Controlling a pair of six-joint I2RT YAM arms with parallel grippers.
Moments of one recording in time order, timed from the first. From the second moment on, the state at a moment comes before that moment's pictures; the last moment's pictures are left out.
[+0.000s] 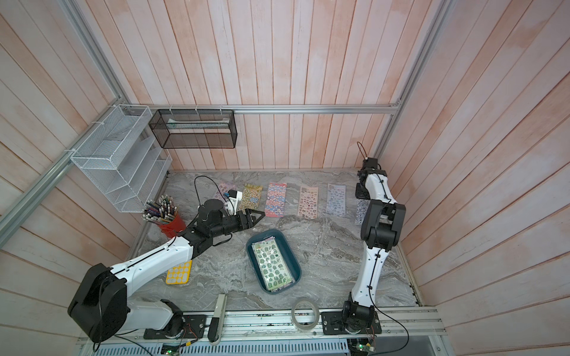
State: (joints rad) left arm -0.56 1.36 0.83 0.17 0.44 -0.80; right arm -0.19 2.25 1.94 -0.86 0.30 0.02
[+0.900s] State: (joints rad) left arm -0.56 1.42 0.83 0.17 0.47 -0.83; right arm -0.21 2.44 2.08 -0.83 0.38 0.01
